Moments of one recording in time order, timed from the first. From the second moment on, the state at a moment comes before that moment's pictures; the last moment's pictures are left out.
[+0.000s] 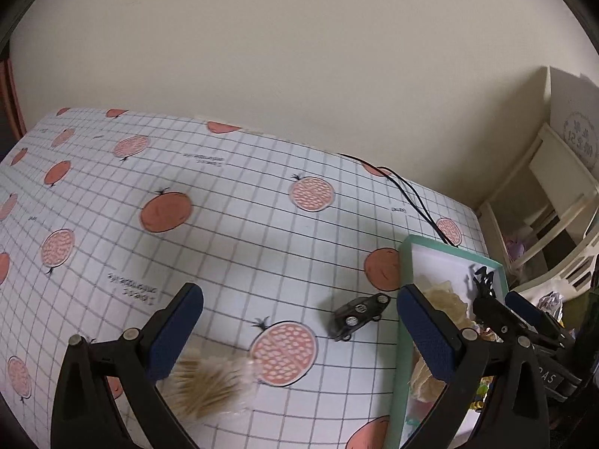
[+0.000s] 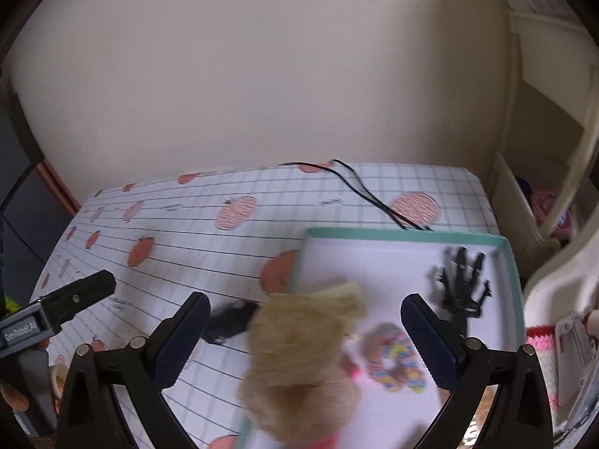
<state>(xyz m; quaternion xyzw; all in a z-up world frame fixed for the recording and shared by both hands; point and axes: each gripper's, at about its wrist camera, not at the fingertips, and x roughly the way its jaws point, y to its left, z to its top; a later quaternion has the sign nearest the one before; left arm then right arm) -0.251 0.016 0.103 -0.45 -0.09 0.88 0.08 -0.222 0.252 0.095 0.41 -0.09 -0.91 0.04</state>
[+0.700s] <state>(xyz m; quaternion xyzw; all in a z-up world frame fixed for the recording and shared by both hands) -0.235 -0.044 0.070 -0.52 -0.08 0.85 0.02 -0.231 0.169 0.088 0.42 -0.10 -0.90 0.08</state>
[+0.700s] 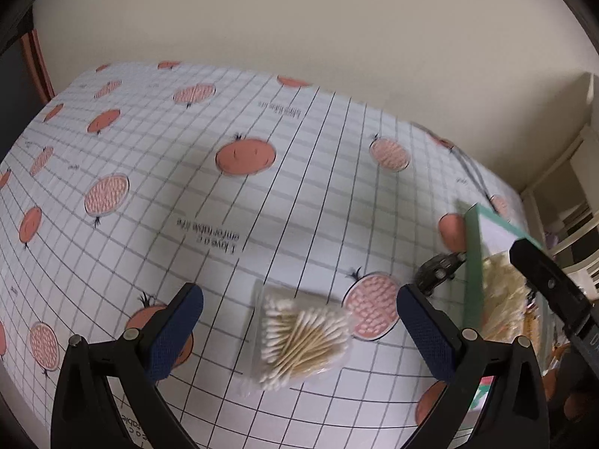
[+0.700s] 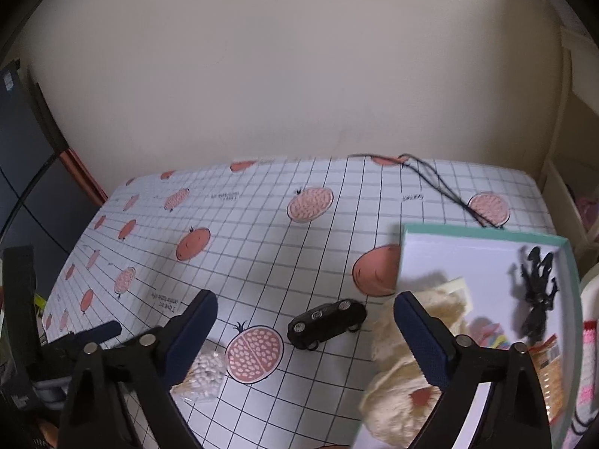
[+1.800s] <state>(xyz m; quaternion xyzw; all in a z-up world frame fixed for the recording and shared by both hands) -0.234 -0.033 0.012 -0.59 -0.07 0.80 -0.01 -0.268 0.140 0.011 0.52 -0.09 -0.85 0.00</state>
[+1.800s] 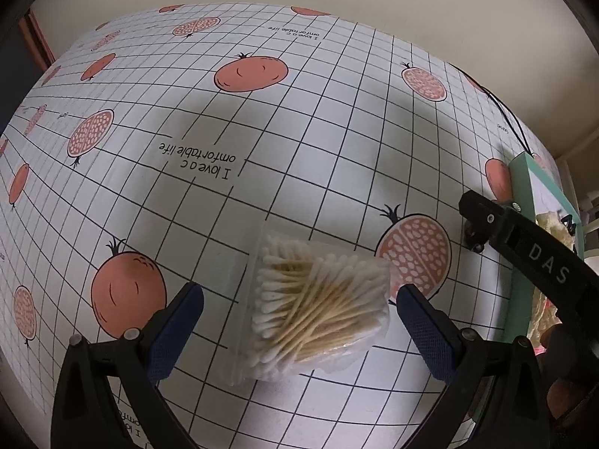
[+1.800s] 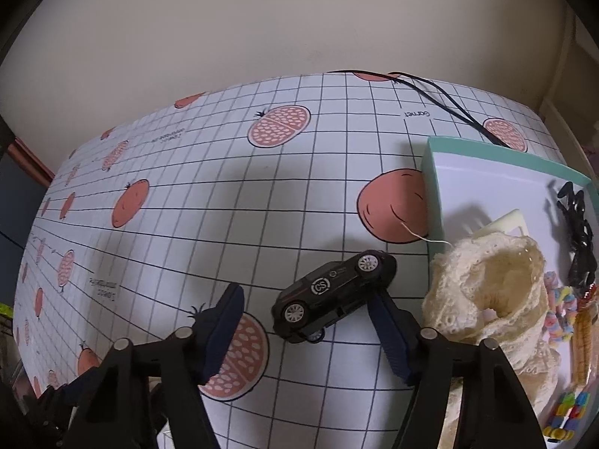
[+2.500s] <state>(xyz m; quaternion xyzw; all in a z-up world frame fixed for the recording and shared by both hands) -0.230 -0.026 0.014 -0.59 -0.05 0.81 0.00 -0.269 0.151 0.002 0.53 -0.08 -0.85 -0.01</state>
